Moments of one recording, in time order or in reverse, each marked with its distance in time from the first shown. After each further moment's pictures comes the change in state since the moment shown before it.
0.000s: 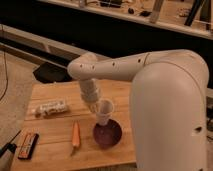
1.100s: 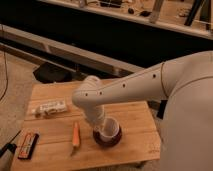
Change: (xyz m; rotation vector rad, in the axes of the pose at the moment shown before) arm 0.071 -0.019 0.043 -0.007 -0.090 0.022
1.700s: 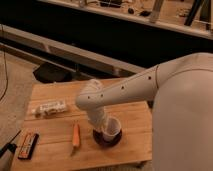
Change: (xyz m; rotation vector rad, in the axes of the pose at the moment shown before) arm -0.011 -0.007 0.033 0.024 0.021 -0.146
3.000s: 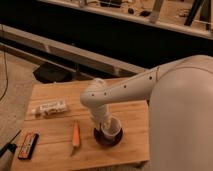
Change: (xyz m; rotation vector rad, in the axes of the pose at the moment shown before) arm -0.019 -0.009 0.007 -0.022 -0.011 0.023
